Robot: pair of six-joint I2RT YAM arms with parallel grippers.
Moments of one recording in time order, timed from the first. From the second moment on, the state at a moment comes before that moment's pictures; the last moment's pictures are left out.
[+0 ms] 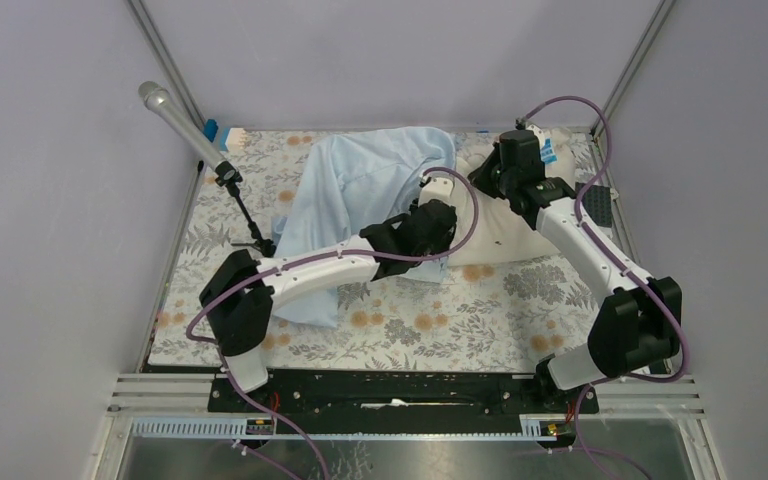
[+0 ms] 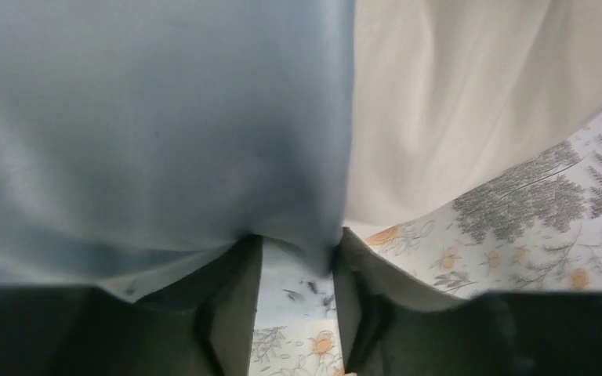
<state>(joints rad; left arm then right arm) -1.02 1.75 1.37 -0.25 -0.46 -0.52 0.32 1.49 1.25 -0.35 0.09 0.73</state>
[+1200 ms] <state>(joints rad) -0.79 2.00 2.13 -0.52 0.50 -0.69 0.29 1.23 1.11 -0.52 0.19 0.79</state>
